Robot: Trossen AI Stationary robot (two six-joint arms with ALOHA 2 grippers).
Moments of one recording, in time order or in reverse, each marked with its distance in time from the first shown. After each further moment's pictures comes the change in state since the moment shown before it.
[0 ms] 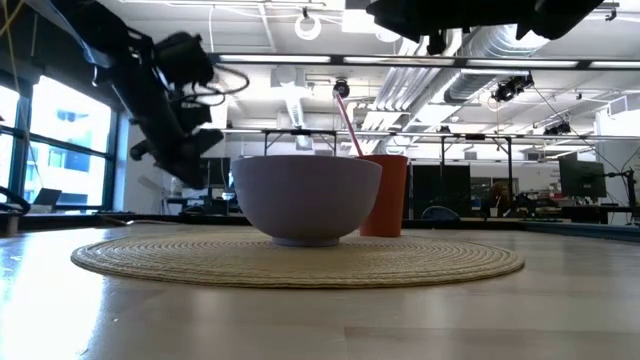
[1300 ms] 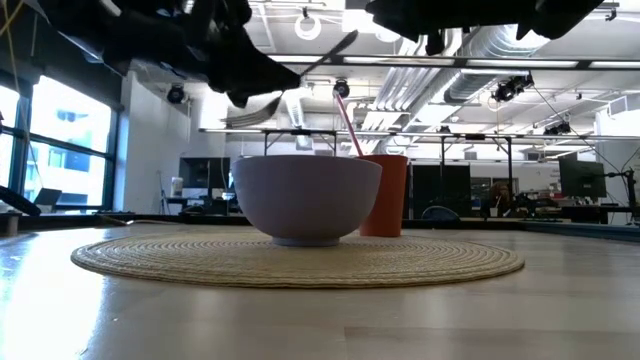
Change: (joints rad) left arm -0.445 0.147 0.002 0.844 0.338 0.426; right arm 0.003 -0.006 0.000 -0.012 -0.026 0.028
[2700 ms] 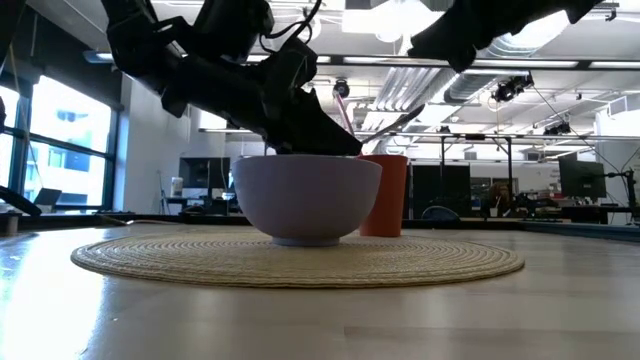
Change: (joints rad) left arm -0.019 0.434 0.215 0.082 0.005 -0.143; right arm 0.004 -0.254 0.044 -0.859 -0.317 0.080
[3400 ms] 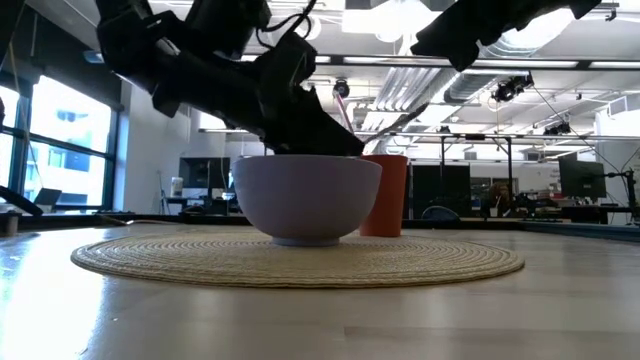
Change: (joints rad) left arm -0.061 0.027 -0.002 0.030 -0.082 -0.005; right arm 0.063 0.005 0.005 -0.016 0.004 0.013
